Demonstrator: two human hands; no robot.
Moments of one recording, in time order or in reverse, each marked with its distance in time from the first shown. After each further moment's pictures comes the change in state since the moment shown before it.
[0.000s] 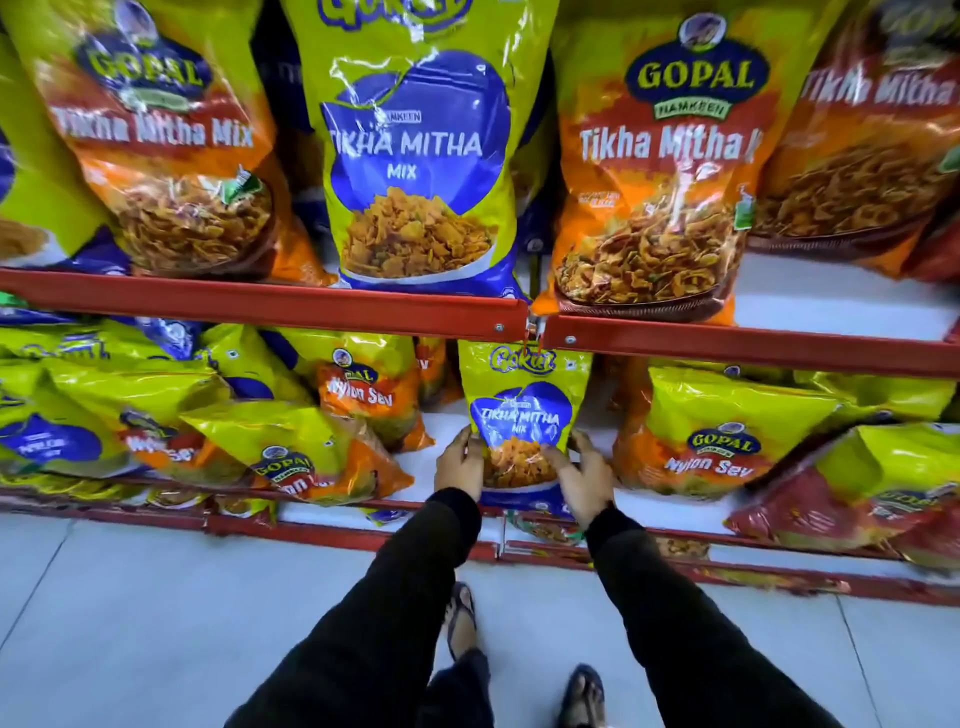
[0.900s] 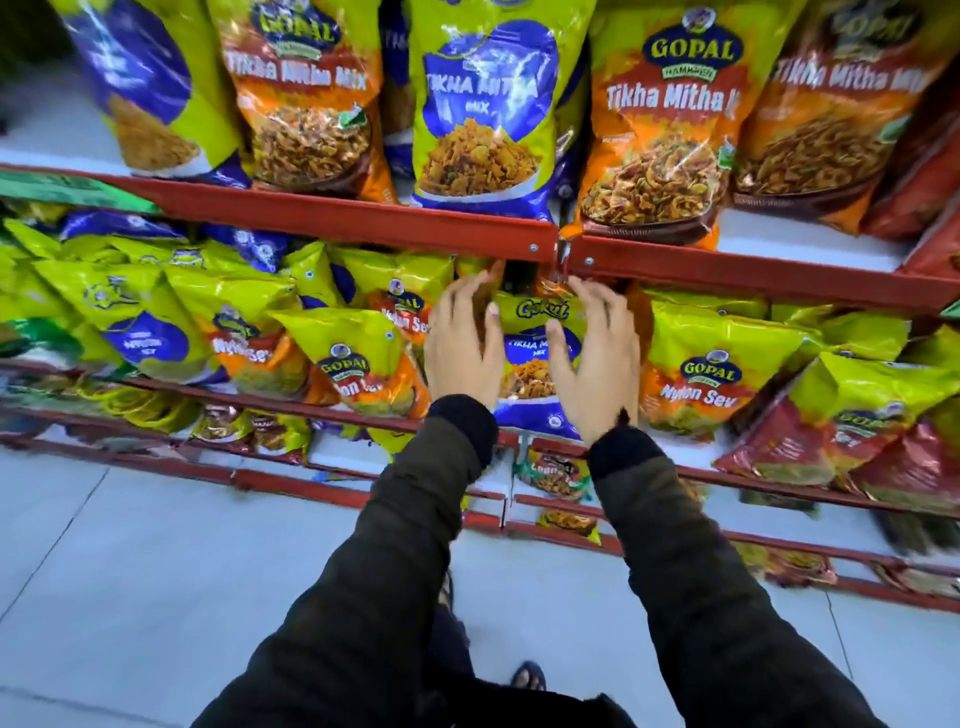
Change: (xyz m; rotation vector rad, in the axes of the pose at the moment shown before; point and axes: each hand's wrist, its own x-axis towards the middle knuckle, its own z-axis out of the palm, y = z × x) left_hand -0.128 0.093 -0.081 0.253 0.481 0.785; right_hand -0.132 -0.115 -0.015 -0.451 0.448 -0.801
